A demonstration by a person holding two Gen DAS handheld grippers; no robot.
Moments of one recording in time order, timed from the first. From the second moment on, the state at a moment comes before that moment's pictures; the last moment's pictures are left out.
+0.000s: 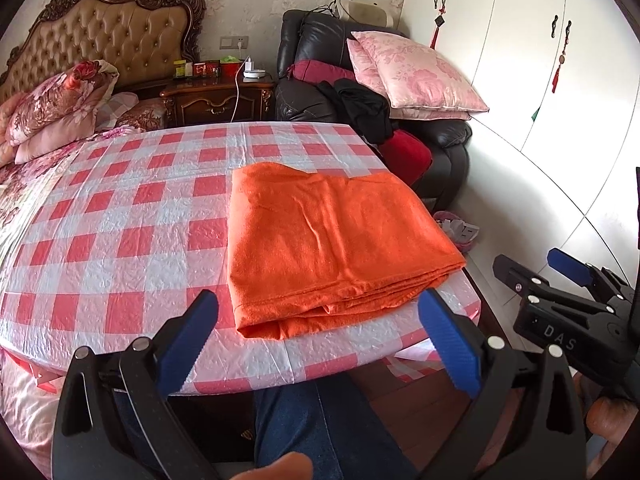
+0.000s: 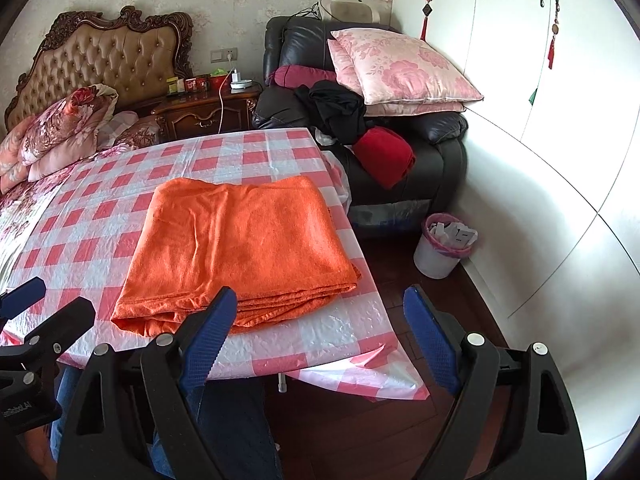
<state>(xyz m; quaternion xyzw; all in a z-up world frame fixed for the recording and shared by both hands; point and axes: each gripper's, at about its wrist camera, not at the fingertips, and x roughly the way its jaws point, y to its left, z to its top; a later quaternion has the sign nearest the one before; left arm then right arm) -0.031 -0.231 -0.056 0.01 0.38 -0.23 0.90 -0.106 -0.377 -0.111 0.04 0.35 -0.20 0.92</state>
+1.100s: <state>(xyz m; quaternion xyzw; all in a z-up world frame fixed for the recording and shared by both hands) -0.035 -0.242 -0.051 0.01 0.36 -0.26 0.90 -0.108 -0.380 -0.119 0.04 0.35 -0.20 0.91</state>
